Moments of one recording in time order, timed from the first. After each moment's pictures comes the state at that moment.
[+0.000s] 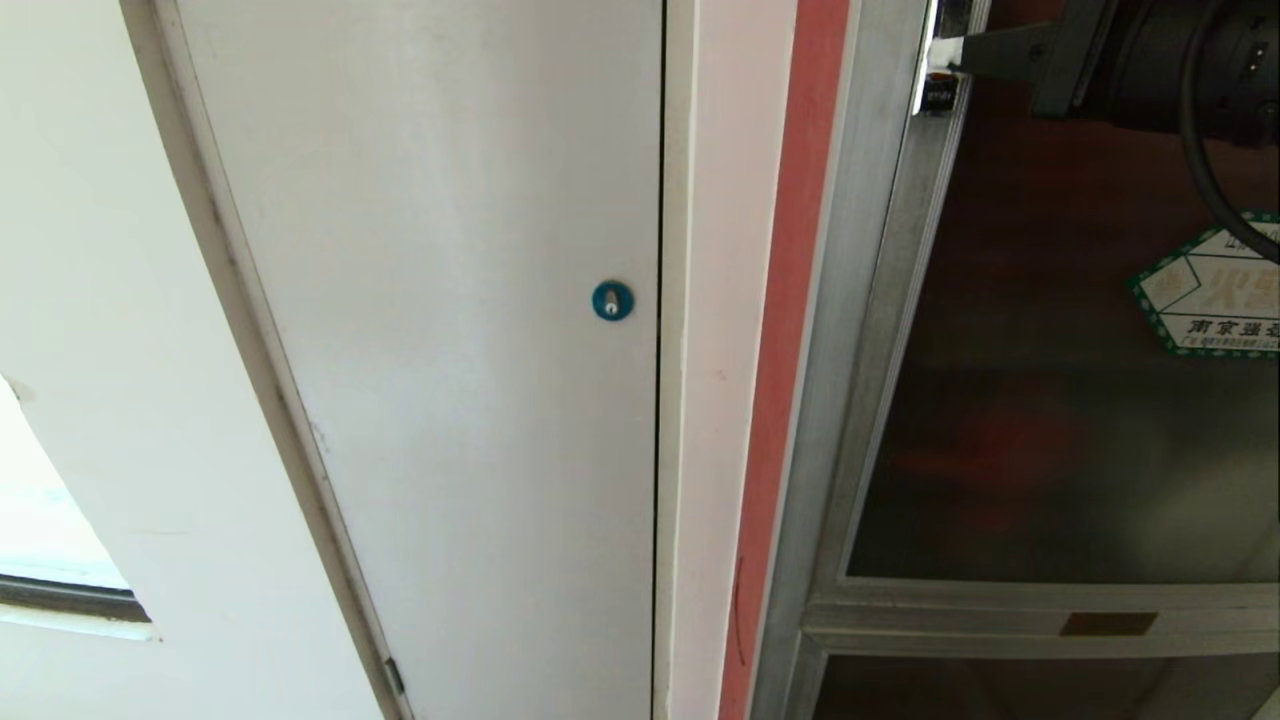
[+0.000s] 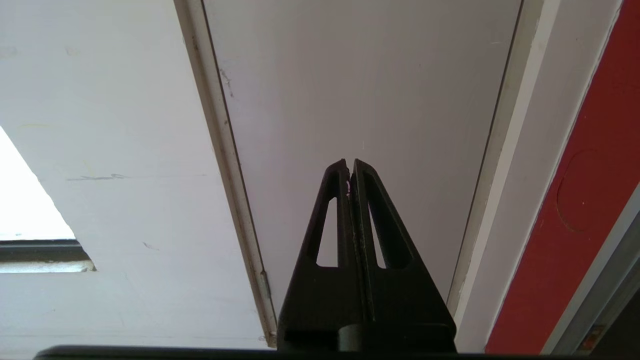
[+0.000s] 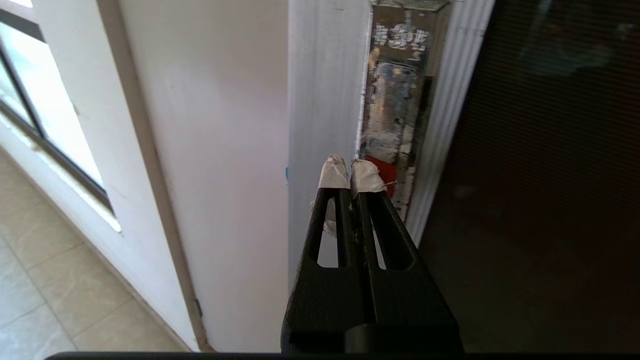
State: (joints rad) left arm -0.02 0.00 0.00 -0.07 -0.03 0.03; right arm 0.32 1.55 -1.63 0.02 0.23 0.01
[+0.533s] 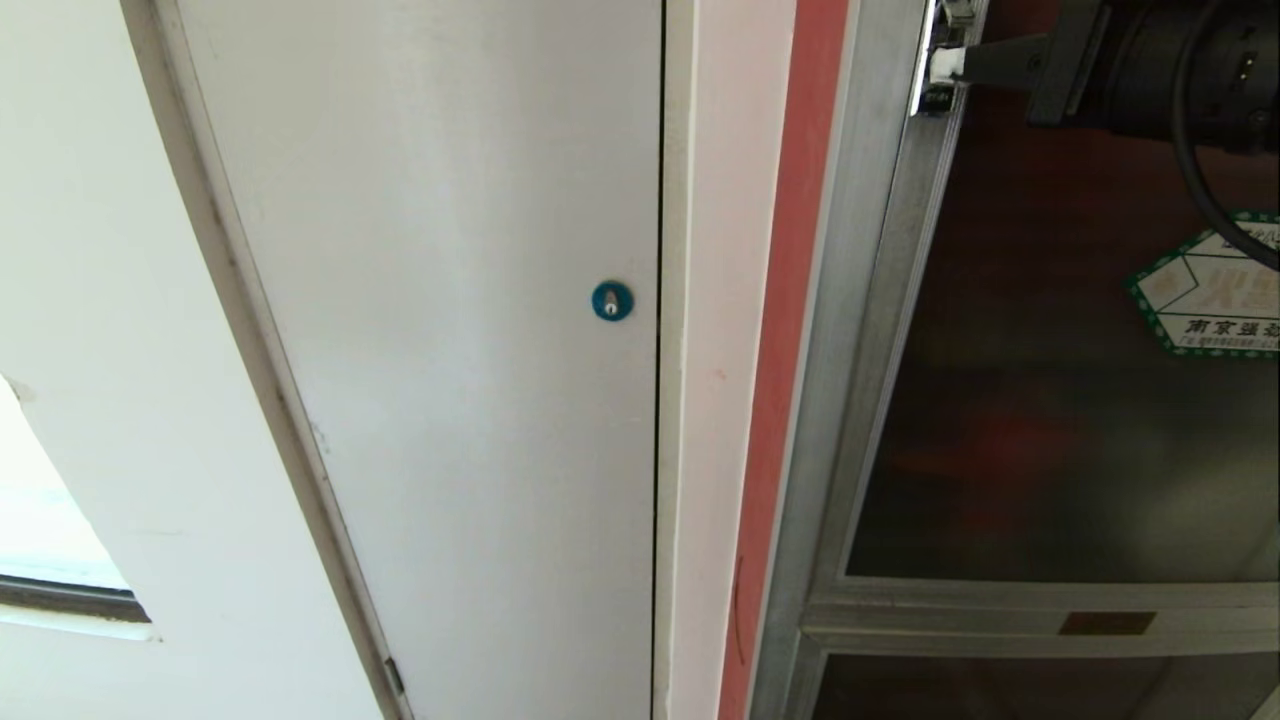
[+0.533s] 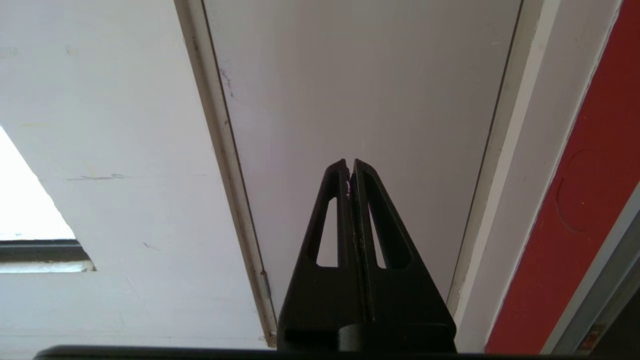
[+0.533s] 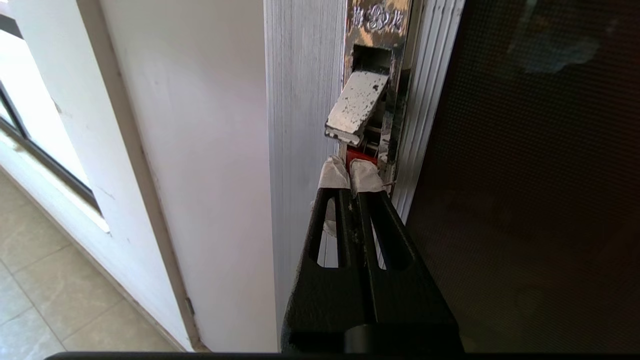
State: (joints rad) left arm -0.02 0.00 0.00 -0.07 -0.03 0.03; right arm 0.31 1.56 -1.62 0.02 0.20 0.01
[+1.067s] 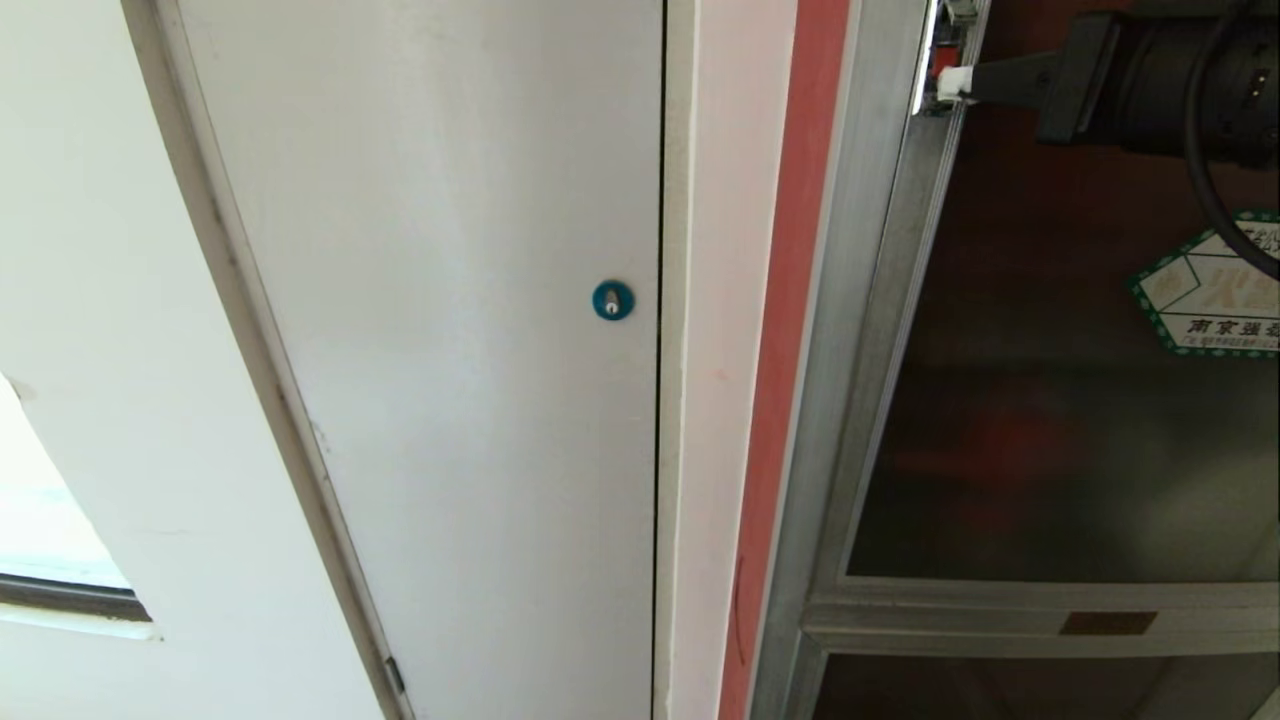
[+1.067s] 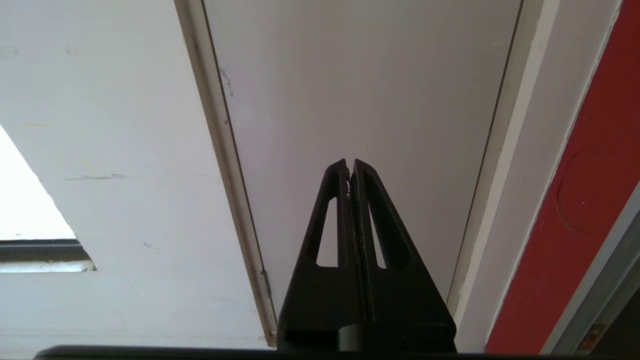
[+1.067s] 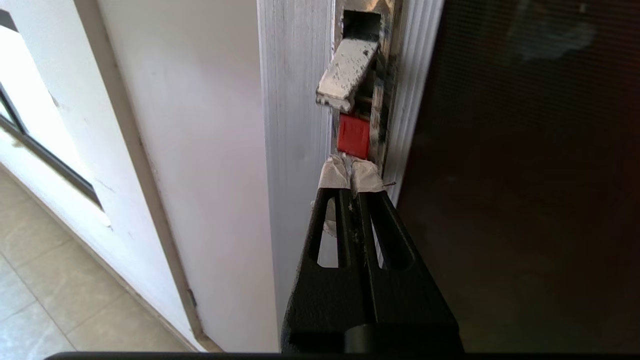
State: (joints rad) left arm -0.02 0.00 0.00 -0.07 -0.03 0.03; right arm 0.31 1.52 -1.58 0.03 0.20 0.01
